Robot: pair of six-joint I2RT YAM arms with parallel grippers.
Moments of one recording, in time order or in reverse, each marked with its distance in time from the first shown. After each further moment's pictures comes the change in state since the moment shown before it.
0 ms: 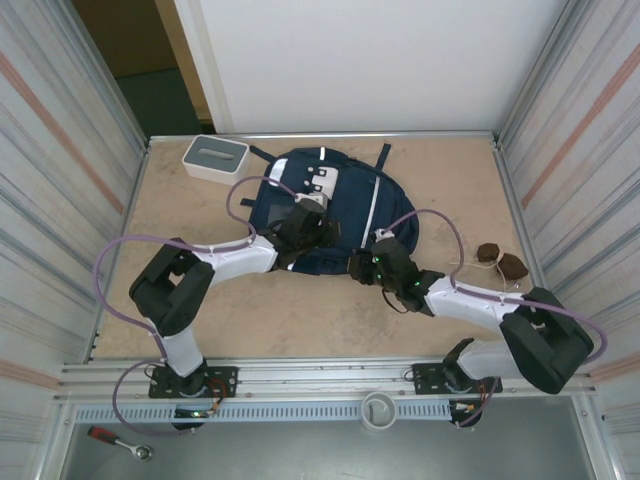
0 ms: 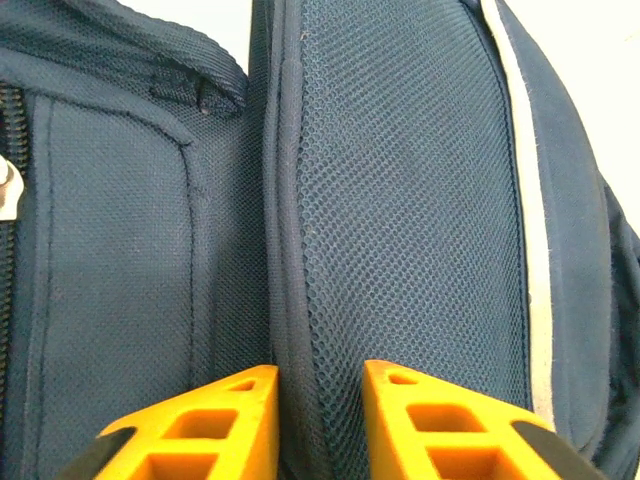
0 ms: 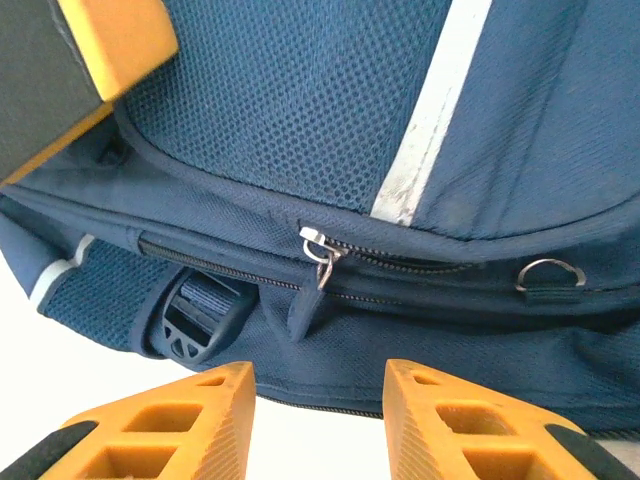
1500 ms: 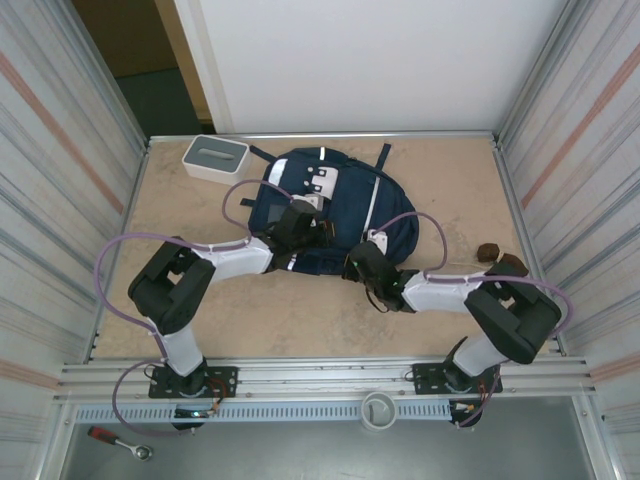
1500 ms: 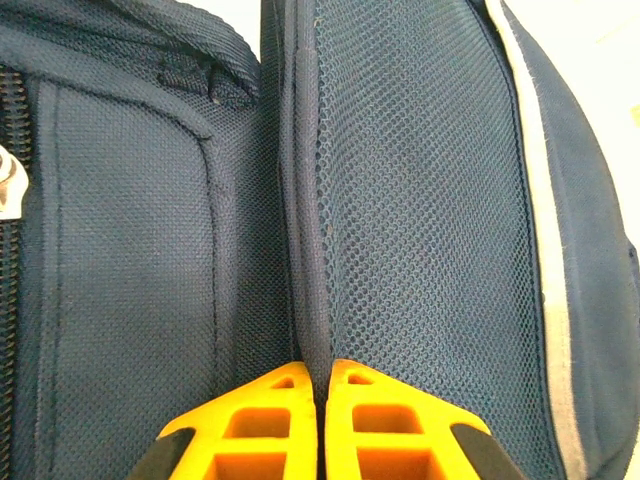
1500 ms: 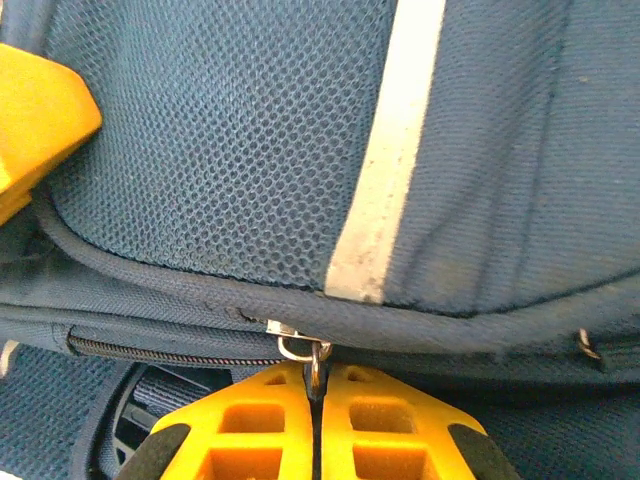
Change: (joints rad) left arm 0.046 0.002 -0.064 0.104 0.084 0.011; right arm 0.090 0.174 0.056 0.100 0.253 0.140
